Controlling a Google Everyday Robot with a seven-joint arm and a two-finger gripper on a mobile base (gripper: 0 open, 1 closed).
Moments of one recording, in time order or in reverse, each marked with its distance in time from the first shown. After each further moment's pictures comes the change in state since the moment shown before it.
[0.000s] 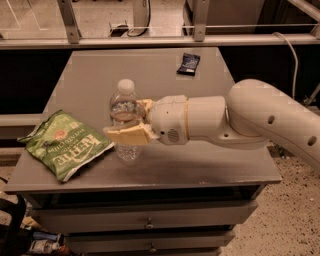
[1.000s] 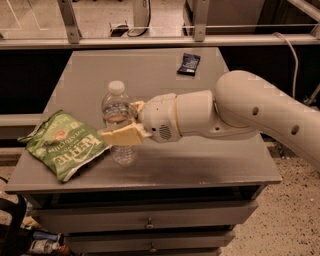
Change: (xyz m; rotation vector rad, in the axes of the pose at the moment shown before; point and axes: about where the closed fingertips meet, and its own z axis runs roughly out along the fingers) arm 0.013 0.000 0.016 -0.040 0.098 0.067
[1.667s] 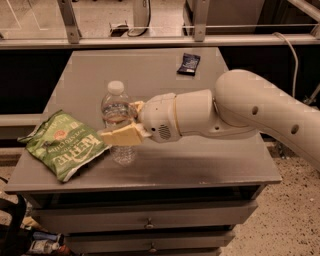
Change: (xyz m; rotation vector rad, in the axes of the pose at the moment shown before) arm -0.003 0.002 0.001 -0.003 0.001 -0.003
